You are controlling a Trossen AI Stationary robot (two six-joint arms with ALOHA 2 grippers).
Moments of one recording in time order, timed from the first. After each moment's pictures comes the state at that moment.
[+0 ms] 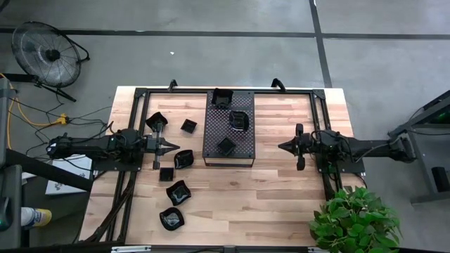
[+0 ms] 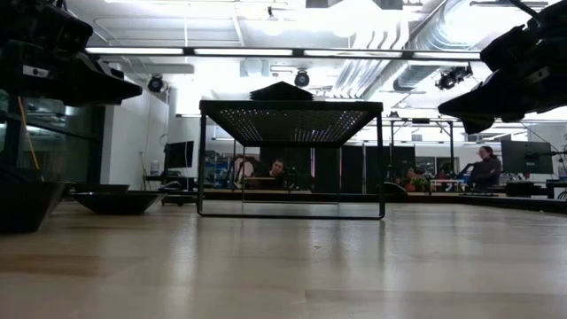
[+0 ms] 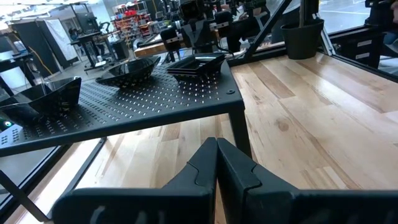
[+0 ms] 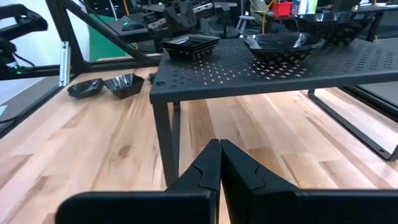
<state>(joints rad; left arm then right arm) 0.01 0.08 0.04 -0.05 -0.01 0.23 -0.05 0.20 0.01 0.03 0.02 0.09</state>
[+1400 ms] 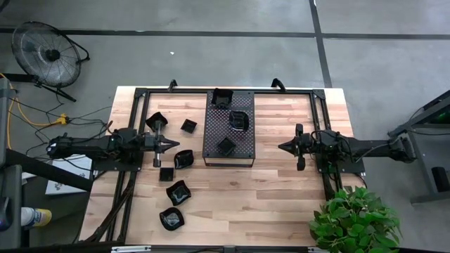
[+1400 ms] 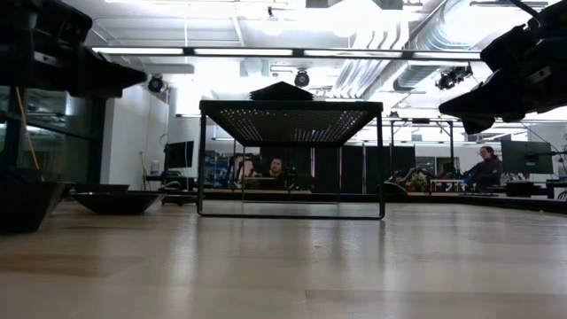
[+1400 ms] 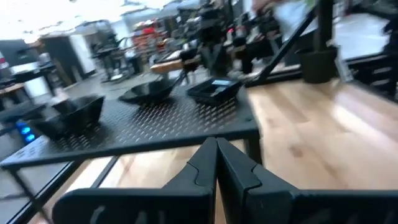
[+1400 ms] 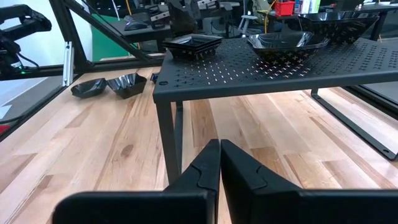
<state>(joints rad) 0.01 0.08 0.04 0.06 -0.04 0.20 -0.05 0.20 0.01 0.03 0.01 0.09</state>
